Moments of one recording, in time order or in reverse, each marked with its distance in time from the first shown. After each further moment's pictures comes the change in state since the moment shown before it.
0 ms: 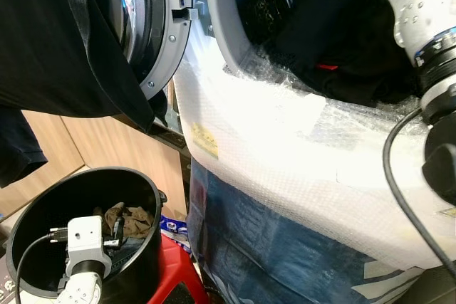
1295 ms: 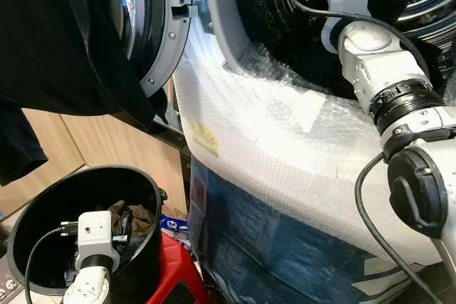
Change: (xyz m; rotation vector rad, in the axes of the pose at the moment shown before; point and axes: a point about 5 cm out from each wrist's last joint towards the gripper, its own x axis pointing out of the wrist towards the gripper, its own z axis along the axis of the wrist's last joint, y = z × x) left arm 0.004 -0.014 0.006 0.005 -0.008 -0.048; right arm -0.023 0.013 -0.106 -0.369 0.340 0.161
